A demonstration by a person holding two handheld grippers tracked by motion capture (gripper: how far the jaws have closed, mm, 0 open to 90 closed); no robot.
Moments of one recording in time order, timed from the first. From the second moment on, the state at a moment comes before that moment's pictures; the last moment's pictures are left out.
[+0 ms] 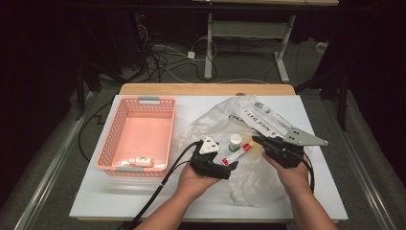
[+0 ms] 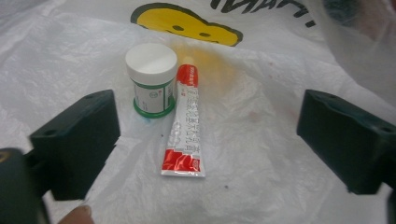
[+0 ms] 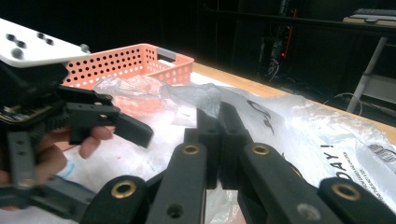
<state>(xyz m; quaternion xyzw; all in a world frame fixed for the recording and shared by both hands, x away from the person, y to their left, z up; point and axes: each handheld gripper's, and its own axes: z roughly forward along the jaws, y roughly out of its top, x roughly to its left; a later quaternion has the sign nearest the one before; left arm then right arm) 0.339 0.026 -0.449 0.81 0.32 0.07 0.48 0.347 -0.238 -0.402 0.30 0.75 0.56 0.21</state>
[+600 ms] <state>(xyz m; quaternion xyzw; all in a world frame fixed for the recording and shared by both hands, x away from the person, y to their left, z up) 0.313 0.080 -0.435 0.80 0.35 0.08 0.48 0.346 -0.237 -0.403 0.30 0.75 0.55 0.21</state>
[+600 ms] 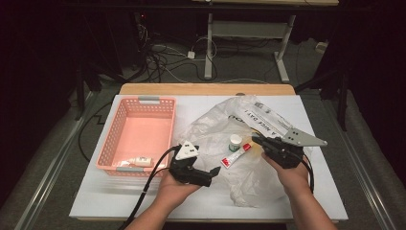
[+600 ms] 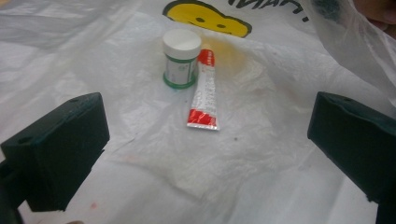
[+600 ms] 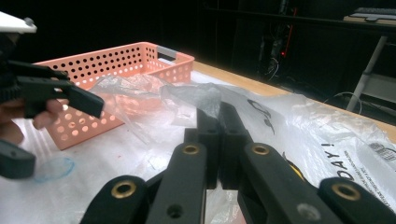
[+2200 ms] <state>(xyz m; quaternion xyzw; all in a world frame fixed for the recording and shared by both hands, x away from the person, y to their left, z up) 0.301 0.244 -0.427 0.74 0.48 0.18 0.44 0.347 -0.241 -0.403 0.30 0.75 0.56 0.21</state>
